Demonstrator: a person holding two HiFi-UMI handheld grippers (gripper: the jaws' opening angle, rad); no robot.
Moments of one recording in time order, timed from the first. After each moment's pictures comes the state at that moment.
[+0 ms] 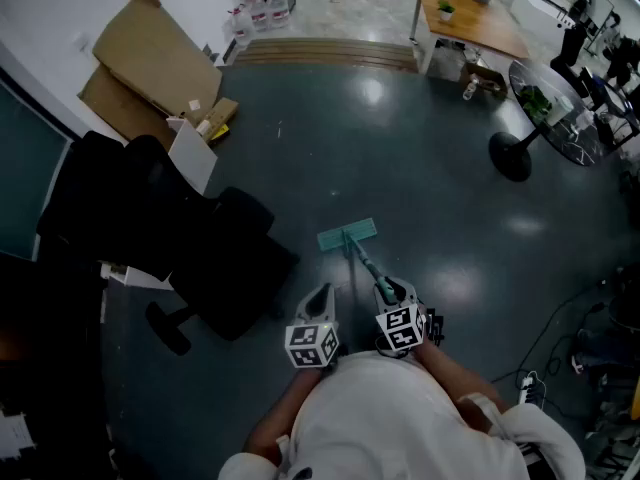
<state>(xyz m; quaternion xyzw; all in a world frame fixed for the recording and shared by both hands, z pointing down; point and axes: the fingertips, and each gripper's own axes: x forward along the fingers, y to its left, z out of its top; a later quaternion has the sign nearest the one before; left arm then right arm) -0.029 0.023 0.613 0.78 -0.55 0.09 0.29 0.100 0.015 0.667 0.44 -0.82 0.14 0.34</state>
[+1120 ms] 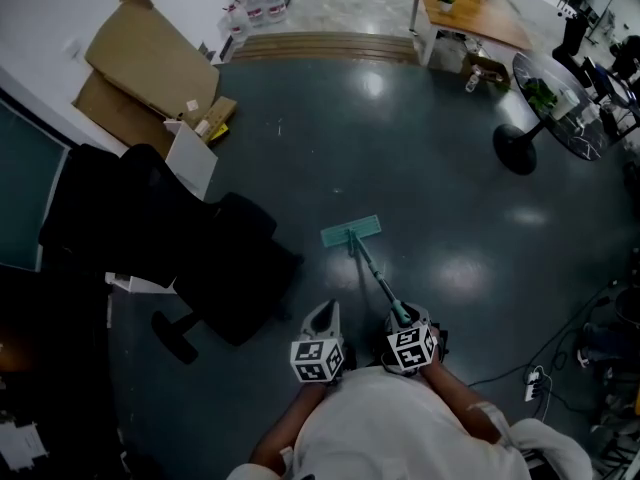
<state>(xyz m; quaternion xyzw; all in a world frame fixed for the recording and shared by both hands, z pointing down) -0.029 0.038 0.635 0.77 -0.53 0.12 0.32 0.132 0.065 0.700 0.44 -0.76 0.21 0.42</state>
